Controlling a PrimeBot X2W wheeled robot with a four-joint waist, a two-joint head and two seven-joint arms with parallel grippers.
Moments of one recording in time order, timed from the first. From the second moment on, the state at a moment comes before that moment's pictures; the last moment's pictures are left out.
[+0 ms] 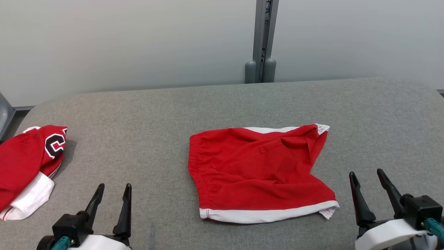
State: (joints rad) left arm 0.02 0.23 -0.19 0.21 -0.40 0.04 -0.23; right arm 0.02 -0.05 -0.03 0.10 0.12 0.13 -0.10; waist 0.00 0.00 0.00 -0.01
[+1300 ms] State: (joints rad) left arm 0.05 0.24 -0.23 0.14 -0.41 0.07 -0.19; right arm 0.03 -0.05 0.00 0.14 0.17 0.13 -0.12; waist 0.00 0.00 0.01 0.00
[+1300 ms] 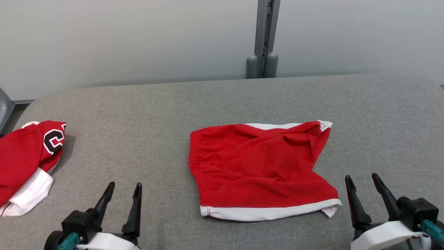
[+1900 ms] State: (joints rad) left arm -0.07 0.17 -0.45 0.29 -0.46 -0.09 0.01; right arm -0.01 -0.05 0.00 0.15 0.17 0.13 -0.14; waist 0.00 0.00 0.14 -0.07
